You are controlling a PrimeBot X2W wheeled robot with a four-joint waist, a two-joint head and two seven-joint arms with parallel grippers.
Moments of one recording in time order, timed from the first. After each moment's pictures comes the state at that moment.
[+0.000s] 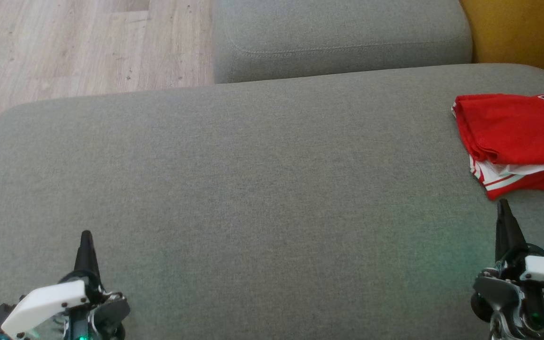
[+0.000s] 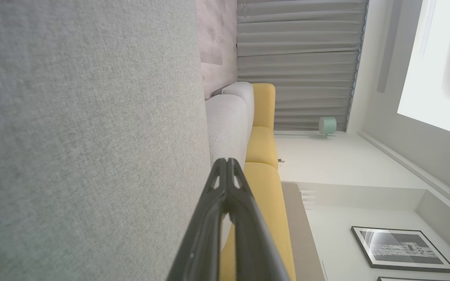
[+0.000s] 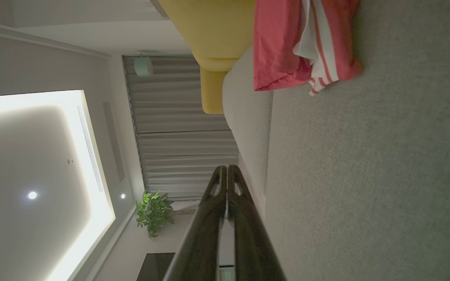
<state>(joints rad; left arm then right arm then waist) -0.06 0.07 0.04 0.27 -1.64 -0.12 0.08 -0.05 -0.05 -0.13 0.28 1.60 0.13 0.11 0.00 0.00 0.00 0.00</state>
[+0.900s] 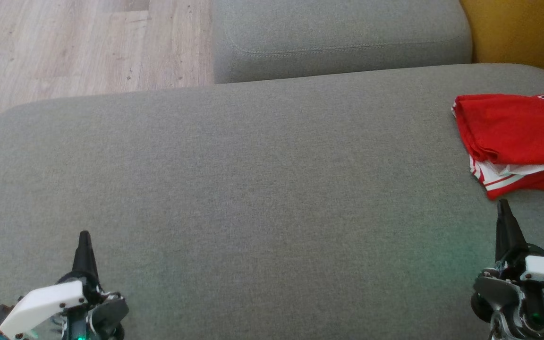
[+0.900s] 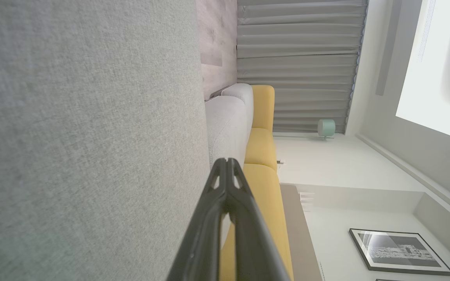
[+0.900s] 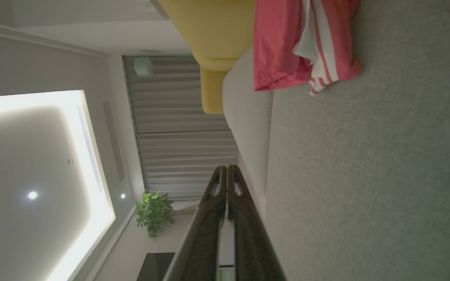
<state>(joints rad) -0.06 0.06 0.06 0.27 -1.64 -0.12 0.09 -0.05 -0.05 -0.13 0.28 1.60 0.13 0.11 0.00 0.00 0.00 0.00</state>
